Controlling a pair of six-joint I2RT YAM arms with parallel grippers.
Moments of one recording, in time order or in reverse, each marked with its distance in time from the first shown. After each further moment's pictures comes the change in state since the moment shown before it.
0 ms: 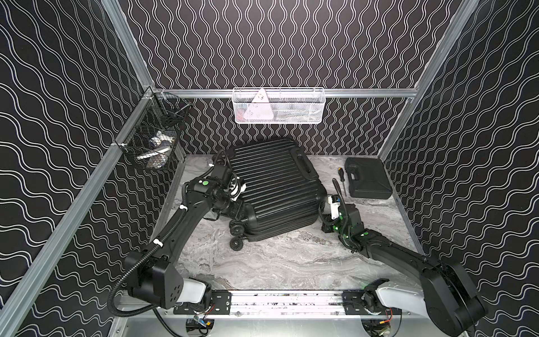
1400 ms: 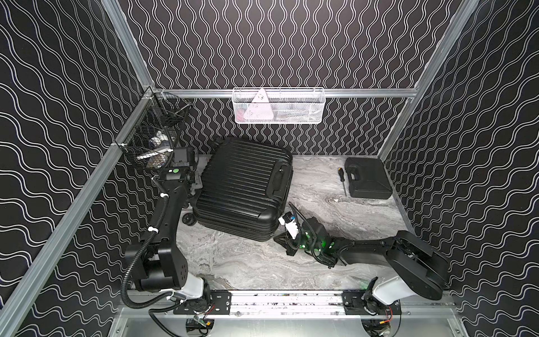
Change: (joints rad) left arm 0.399 0.112 0.133 0.293 -0.697 -0.209; right arm 0.492 0.290 0.055 0.403 -0.274 -0.002
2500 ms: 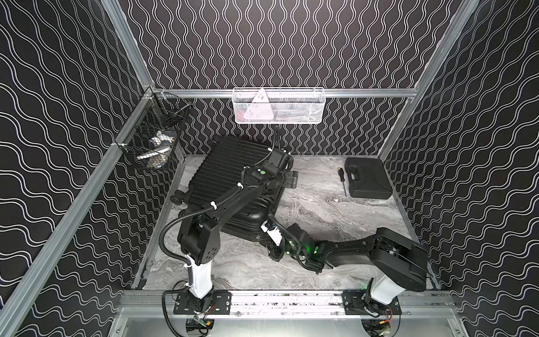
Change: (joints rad) left arm -0.735 0.345 0.279 0.297 0.330 -0.152; right arm 0.161 0.128 0.101 0.075 0.151 -0.107
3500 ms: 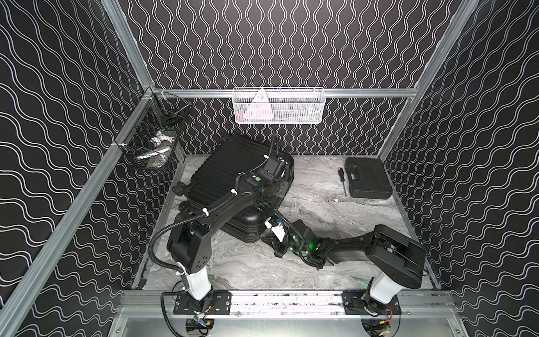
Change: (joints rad) left arm -0.010 -0.072 -0.156 -0.021 -0.068 0.077; right arm -0.027 0.040 0.010 0.048 -0.068 -0.002
